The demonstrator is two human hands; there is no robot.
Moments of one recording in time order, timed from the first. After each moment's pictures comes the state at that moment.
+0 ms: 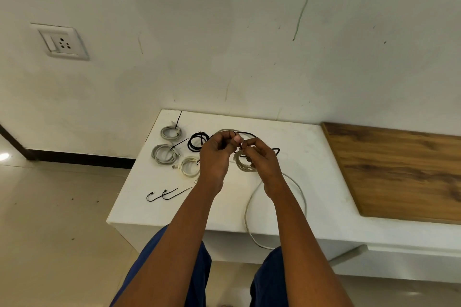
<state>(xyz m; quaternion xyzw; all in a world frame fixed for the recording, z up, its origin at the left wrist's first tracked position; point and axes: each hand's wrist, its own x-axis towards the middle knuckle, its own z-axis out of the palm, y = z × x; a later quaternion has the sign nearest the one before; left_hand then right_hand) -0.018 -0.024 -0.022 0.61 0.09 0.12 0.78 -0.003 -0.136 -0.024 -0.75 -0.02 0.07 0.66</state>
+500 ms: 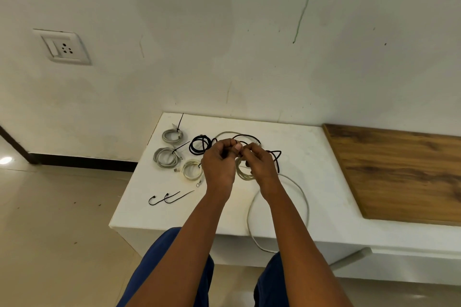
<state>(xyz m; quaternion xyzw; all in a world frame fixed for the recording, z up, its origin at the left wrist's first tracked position) -0.021 -0.037 -0.028 0.64 0.18 0.19 0.73 0.006 -0.126 -0.038 -0.79 0.01 0.05 0.61</state>
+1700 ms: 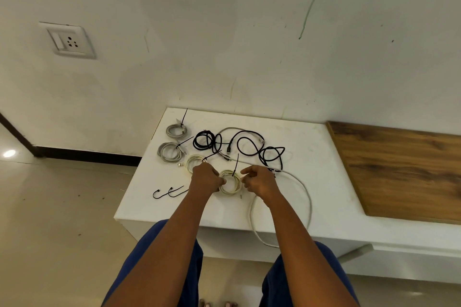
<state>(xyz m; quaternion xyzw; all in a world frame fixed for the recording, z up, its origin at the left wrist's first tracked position) -0.020 0.016 -0.082 0.85 0.21 -0.09 0.48 0.000 -0.134 -0.083 -0.86 0.06 0.16 0.48</state>
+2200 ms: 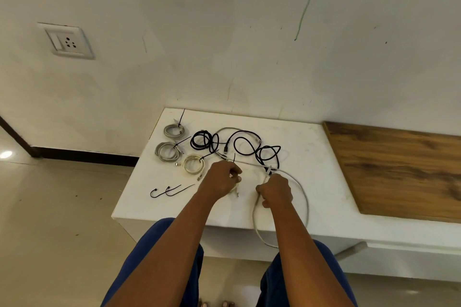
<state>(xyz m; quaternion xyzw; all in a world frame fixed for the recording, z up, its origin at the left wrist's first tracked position) -0.024 -0.012 -0.075 0.90 0.02 -0.04 0.43 -0.006 -0.162 -0.088 -0.92 0.19 0.13 0.30</state>
